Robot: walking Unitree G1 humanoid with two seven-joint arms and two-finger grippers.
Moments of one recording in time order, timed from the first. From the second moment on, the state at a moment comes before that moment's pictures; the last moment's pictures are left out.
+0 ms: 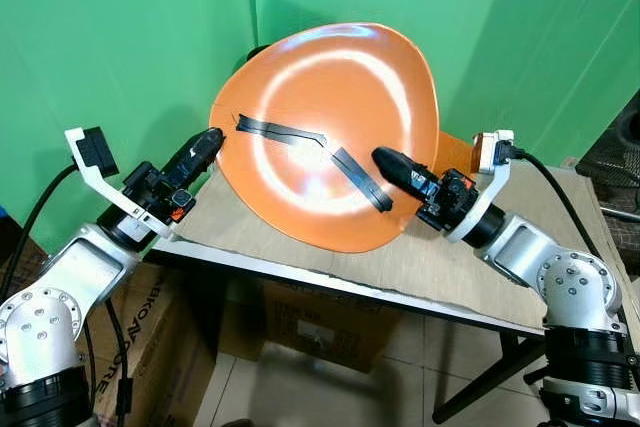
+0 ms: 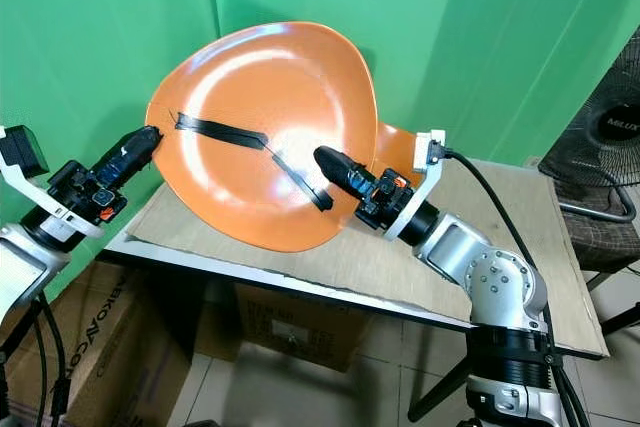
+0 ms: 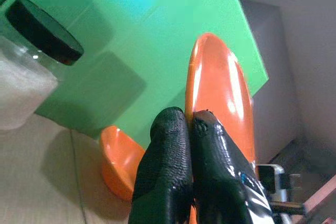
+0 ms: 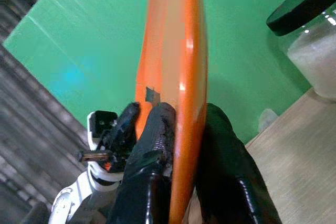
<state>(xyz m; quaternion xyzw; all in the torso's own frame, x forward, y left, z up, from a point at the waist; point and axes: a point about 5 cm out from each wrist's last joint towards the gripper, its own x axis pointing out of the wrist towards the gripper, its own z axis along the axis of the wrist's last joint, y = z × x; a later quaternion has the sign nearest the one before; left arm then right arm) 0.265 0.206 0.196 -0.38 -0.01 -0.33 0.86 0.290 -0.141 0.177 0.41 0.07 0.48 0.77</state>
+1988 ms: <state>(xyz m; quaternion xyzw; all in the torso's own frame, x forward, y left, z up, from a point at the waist) 0.266 0.133 0.219 0.06 -0.10 -0.11 0.99 0.259 -0.179 0.239 0.14 -0.12 0.12 0.97</state>
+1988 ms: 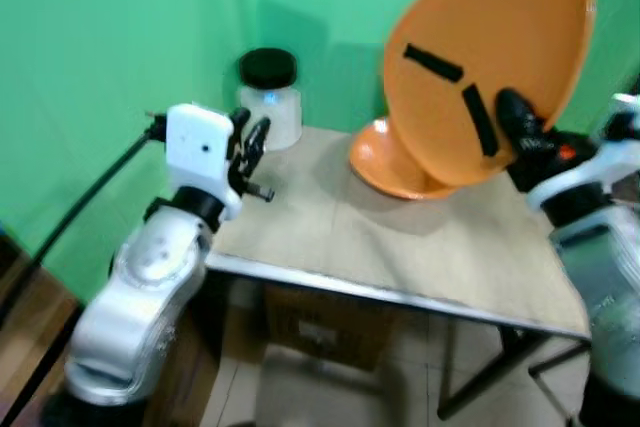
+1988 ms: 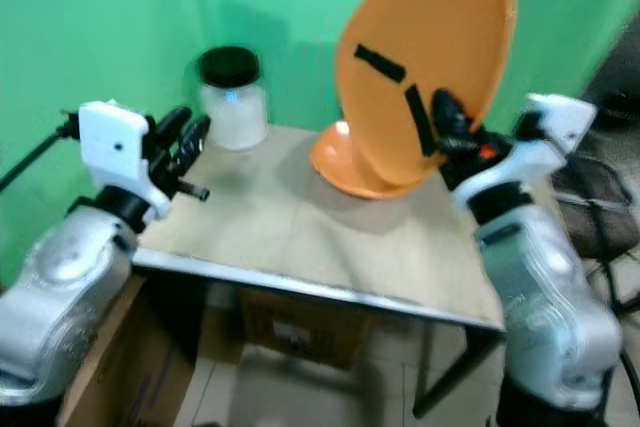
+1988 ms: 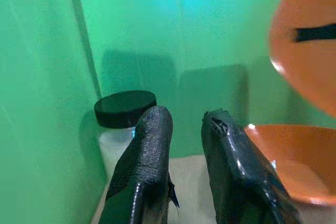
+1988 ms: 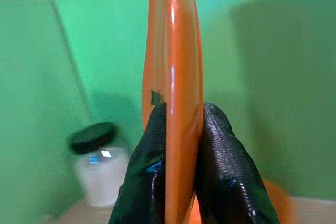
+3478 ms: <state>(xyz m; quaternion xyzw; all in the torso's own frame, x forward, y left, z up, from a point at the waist) 0.265 0.167 0.220 0.08 -0.11 0.02 0.99 0.270 -0.170 0.217 0.01 -0.10 0.04 0.99</state>
